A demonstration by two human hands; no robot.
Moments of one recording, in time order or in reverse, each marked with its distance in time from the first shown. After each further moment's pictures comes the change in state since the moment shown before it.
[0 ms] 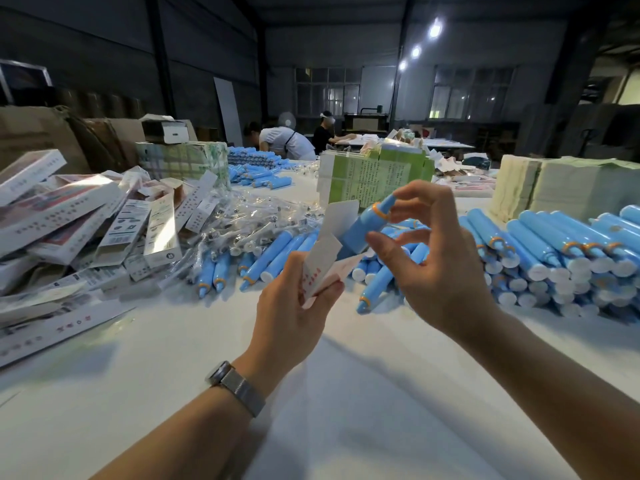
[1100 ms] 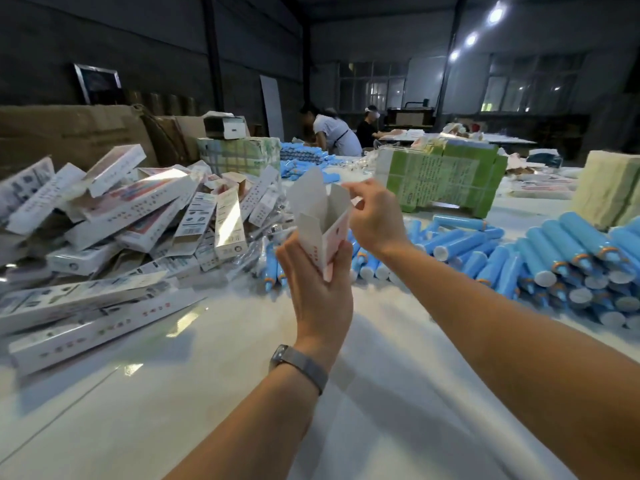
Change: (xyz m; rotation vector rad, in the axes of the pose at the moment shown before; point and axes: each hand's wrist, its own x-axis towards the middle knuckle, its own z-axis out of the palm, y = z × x) left_hand 0.026 -0.027 -0.020 -0.125 0.424 -0.141; right_hand 0.077 0.043 0.168 -0.037 -0.151 0.266
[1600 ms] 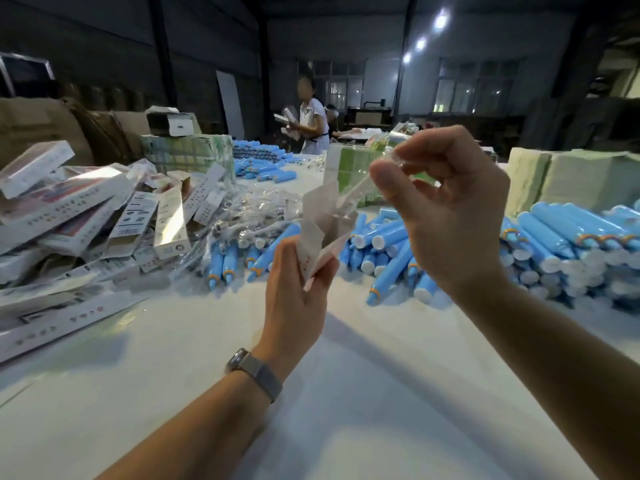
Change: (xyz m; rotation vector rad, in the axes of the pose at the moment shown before) left_hand -0.032 0.019 0.013 0.043 -0.291 0.078; right_hand -0.083 -0.052 -0.144 0.376 0.342 -0.351
